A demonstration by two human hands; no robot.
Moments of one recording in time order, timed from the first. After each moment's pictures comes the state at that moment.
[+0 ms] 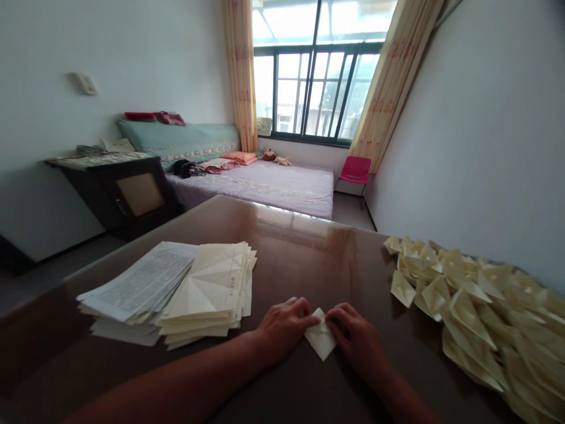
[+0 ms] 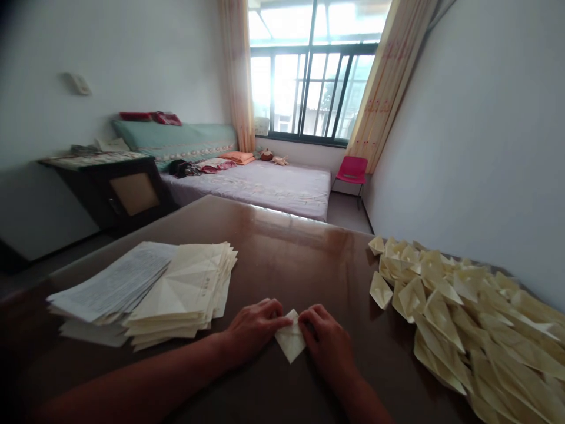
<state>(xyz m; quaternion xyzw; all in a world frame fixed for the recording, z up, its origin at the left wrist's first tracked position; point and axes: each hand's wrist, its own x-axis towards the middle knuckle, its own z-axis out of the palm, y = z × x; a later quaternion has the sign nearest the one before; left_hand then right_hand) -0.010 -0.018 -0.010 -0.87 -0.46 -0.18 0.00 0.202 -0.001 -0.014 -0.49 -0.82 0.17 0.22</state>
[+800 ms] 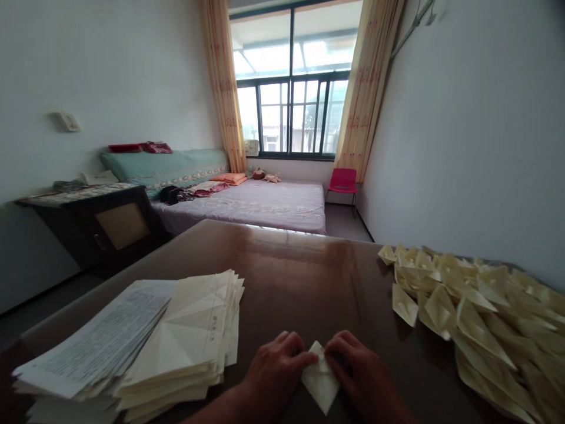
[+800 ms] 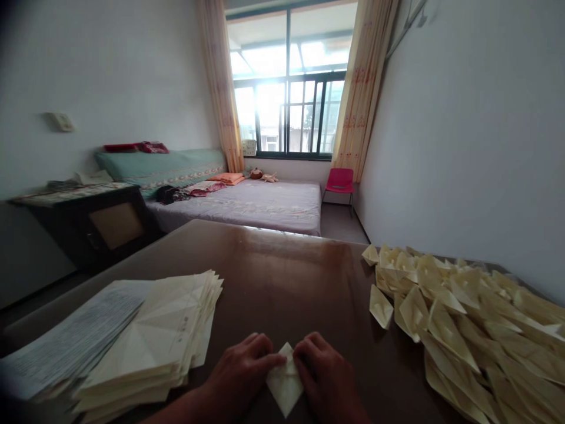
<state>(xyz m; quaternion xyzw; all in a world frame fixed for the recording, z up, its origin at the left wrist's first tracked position) -0.012 -0.011 -0.021 -0.87 -0.46 -0.18 0.00 0.201 0.004 -0.021 -0.50 -0.80 0.23 0.21</state>
